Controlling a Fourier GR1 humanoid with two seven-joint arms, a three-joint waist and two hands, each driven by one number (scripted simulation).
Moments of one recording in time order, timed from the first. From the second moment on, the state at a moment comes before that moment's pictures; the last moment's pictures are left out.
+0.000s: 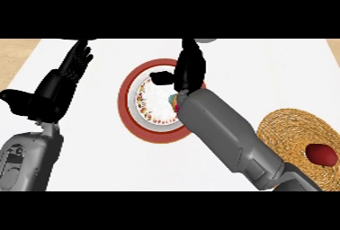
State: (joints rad) left arm -0.38 0.26 0.01 -1.54 0.05 -0.06 0.10; right arm -1.04 0.00 0.55 -0.75 0.43 -0.90 0.75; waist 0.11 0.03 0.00
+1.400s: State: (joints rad) left arm -0.25 0.28 0.10 -1.62 0.05 -0.07 0.11; right arm -0.27 -0.27 0.51 -1.57 0.28 -0.99 0.41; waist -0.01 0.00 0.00
